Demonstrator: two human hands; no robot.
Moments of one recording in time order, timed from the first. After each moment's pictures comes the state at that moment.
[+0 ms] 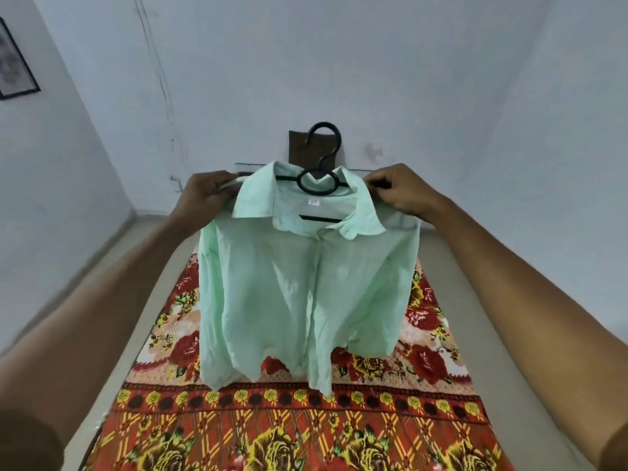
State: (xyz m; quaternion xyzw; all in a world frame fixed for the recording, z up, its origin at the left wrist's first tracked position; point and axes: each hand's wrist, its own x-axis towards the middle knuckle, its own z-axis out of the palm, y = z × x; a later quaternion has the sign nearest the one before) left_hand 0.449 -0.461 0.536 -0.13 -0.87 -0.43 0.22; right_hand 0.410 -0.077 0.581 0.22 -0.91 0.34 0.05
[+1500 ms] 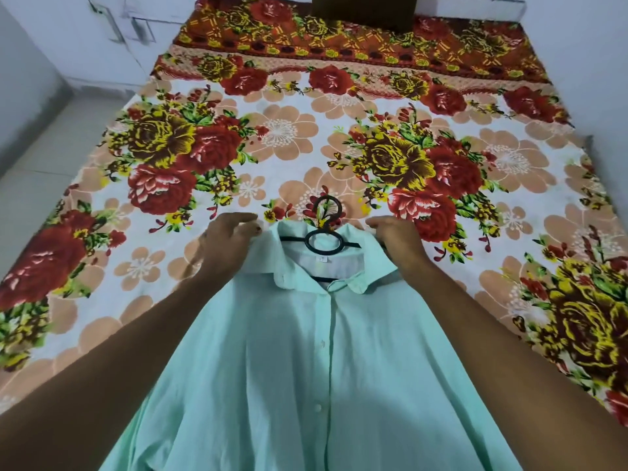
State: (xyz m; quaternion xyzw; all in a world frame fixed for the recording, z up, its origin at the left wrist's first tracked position) left_hand -0.020 -0.480 -0.091 0.19 -0.86 -0.46 0.06; right_hand -0.091 -0.182 -0.090 -0.12 -0.82 0.54 -0.14
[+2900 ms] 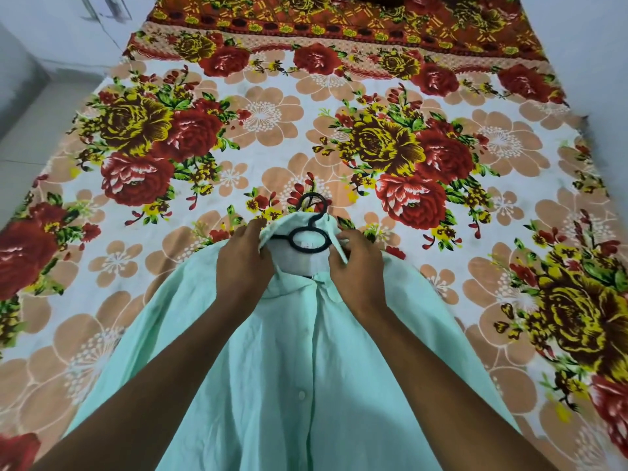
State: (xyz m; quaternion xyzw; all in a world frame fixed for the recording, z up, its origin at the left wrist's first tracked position) left_hand 0.012 -0.410 -0.103 0.12 -0.96 -0.25 0.09; right_hand -0.008 -0.216 -0.108 0.02 -0.92 0.39 0.02
